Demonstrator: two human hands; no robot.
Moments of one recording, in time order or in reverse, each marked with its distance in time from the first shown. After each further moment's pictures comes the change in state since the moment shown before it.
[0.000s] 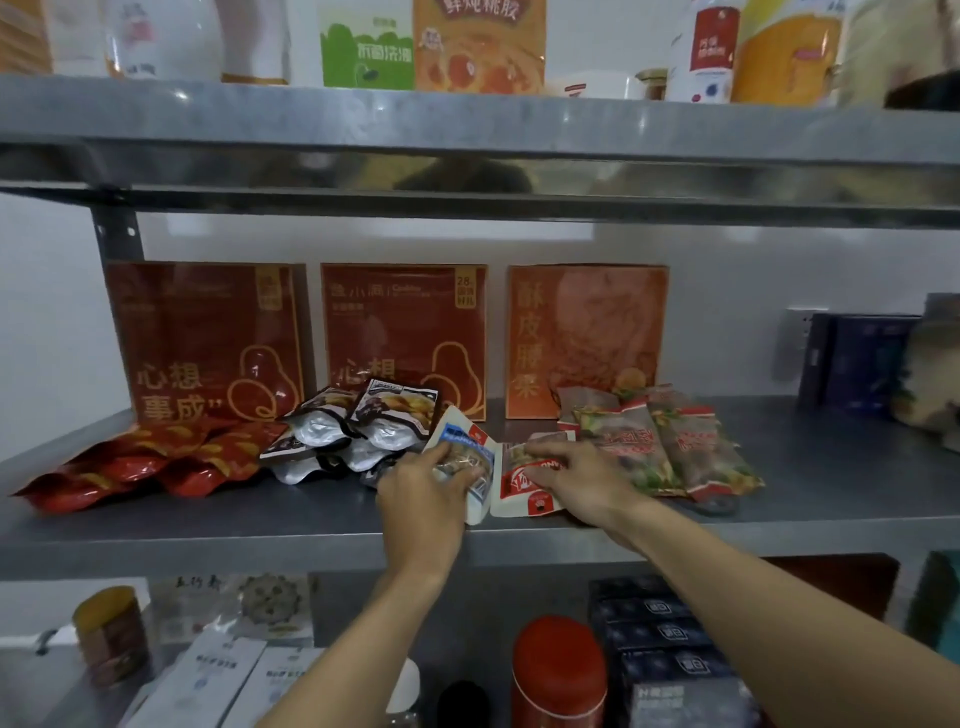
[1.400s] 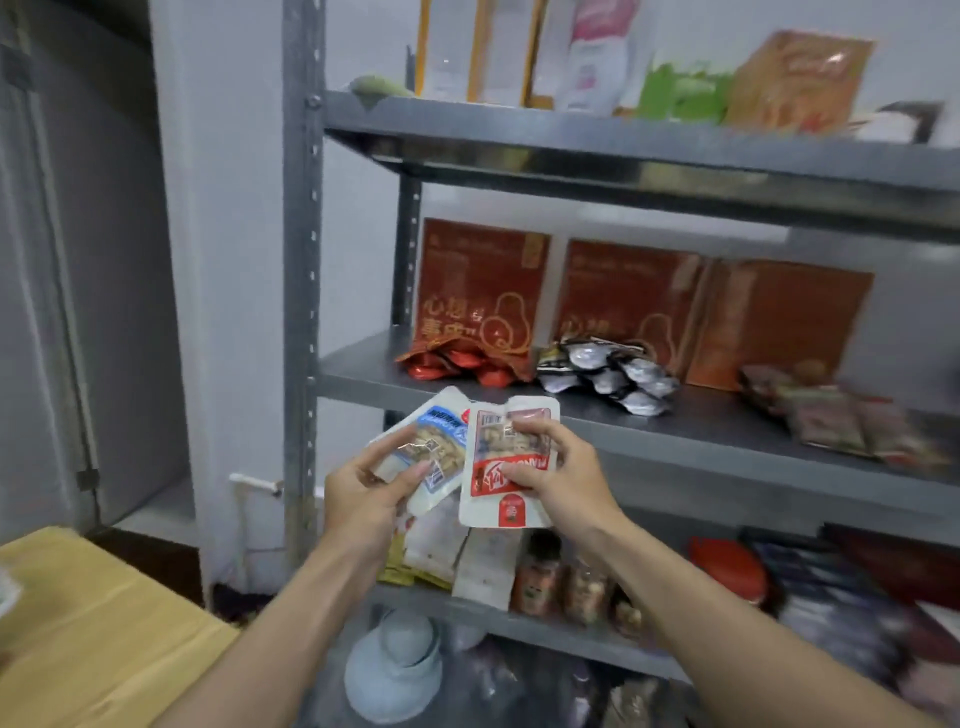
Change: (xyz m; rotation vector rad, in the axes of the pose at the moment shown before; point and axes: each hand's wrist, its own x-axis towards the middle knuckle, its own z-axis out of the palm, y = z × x) left_hand -0.083 -0.140 -0.338 -0.761 0.028 -0.456; right_hand -0.183 -0.178 0.246 0.483 -0.118 -0.110
